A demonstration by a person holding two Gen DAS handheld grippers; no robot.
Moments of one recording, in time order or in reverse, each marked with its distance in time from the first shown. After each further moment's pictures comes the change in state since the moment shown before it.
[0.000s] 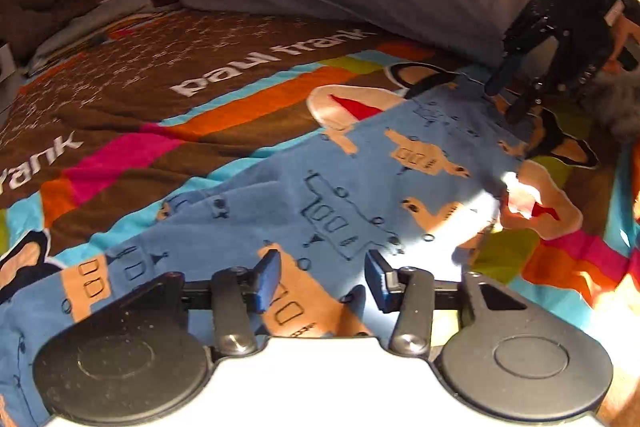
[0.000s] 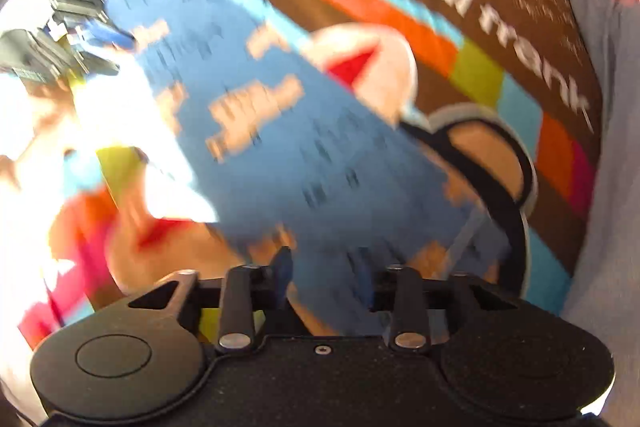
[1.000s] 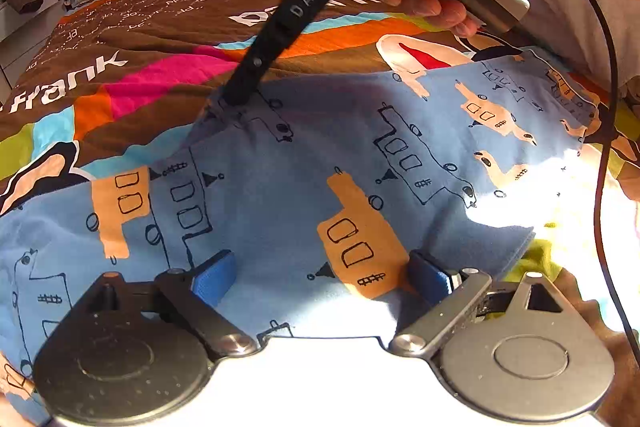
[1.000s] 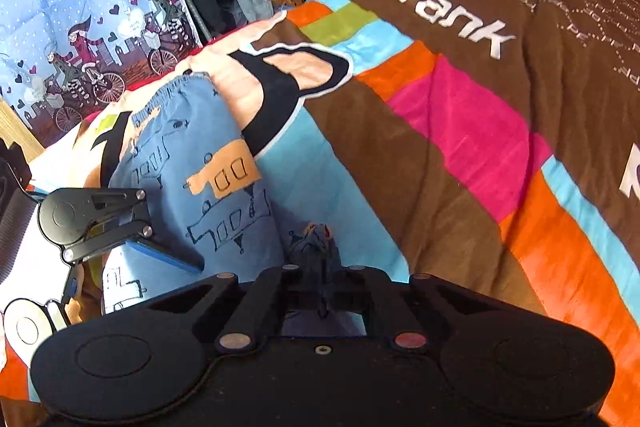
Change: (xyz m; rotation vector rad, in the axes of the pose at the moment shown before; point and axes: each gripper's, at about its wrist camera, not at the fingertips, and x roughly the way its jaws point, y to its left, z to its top) left arm 0.012 0.025 -0.027 -0.126 0.105 0.072; right arm 0.153 0.056 0.239 -0.130 -0.151 0.380
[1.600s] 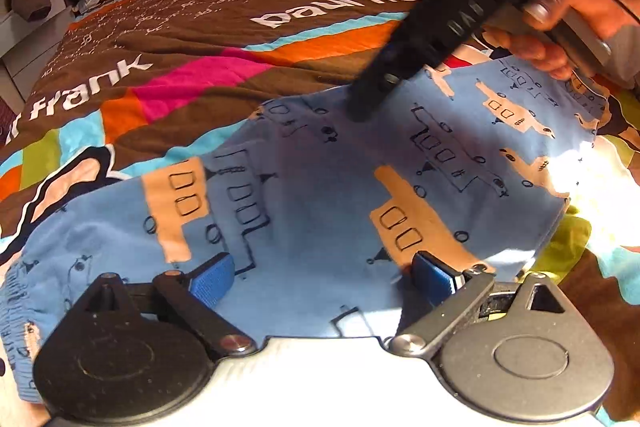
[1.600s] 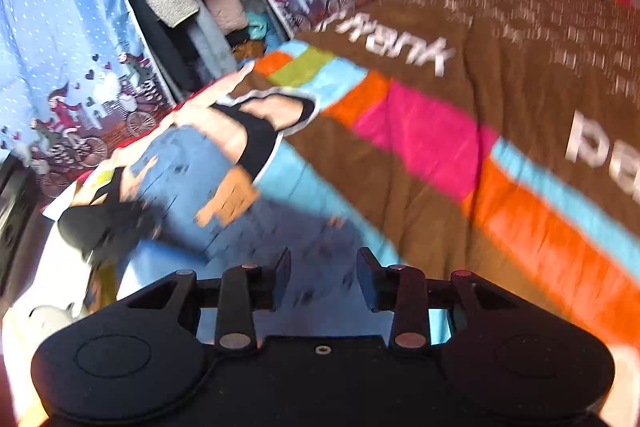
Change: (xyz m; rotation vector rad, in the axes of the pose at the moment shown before) left arm -0.015 0.030 0.000 0.018 0.017 0.034; right arm -0.030 0.004 -0.051 0.199 -0.058 -0.010
